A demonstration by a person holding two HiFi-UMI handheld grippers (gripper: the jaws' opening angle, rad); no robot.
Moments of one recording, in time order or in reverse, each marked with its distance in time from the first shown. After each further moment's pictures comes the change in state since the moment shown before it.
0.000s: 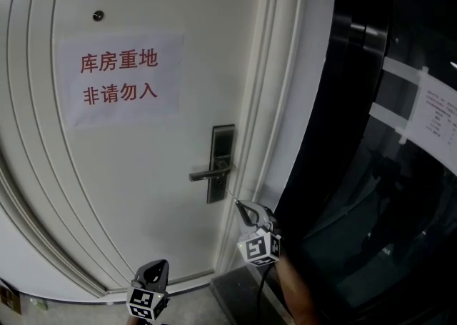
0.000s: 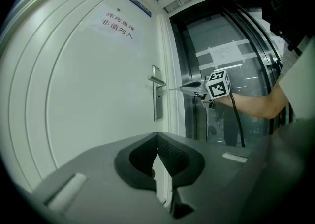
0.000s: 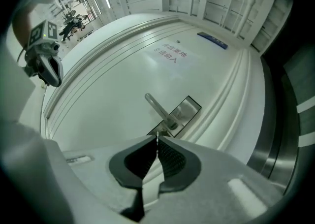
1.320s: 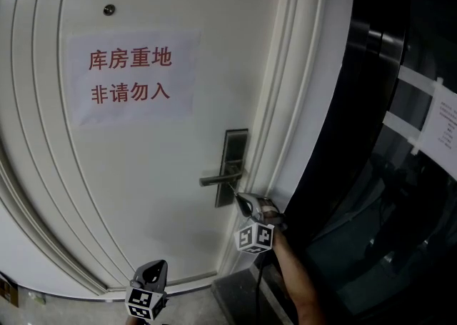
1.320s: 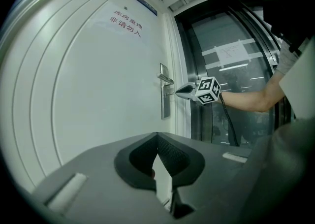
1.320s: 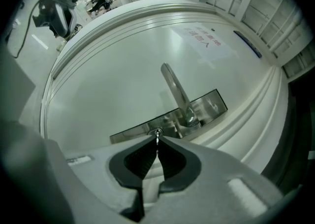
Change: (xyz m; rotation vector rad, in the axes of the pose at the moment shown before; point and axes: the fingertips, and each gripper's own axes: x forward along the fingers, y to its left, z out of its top) left arm 0.003 0.027 -0.006 -0.021 0.008 0.046; right arm 0.077 0.009 -0.029 -0.333 0.112 0.024
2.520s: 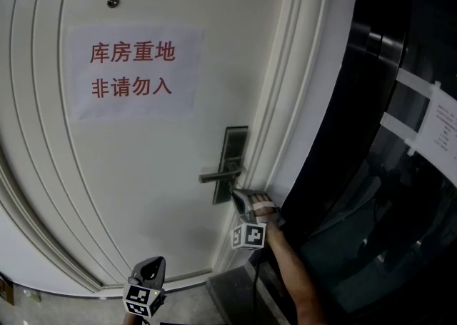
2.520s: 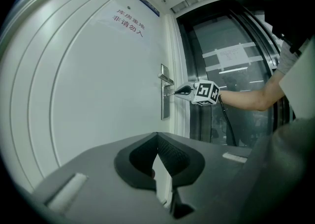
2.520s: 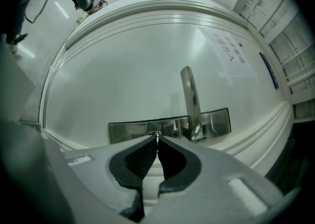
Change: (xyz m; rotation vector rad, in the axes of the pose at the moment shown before) left arm 0.002 0.002 -0.002 -0.028 -0.012 -0.019; right arm 0.002 0.002 0.011 -0.297 0.082 -0.023
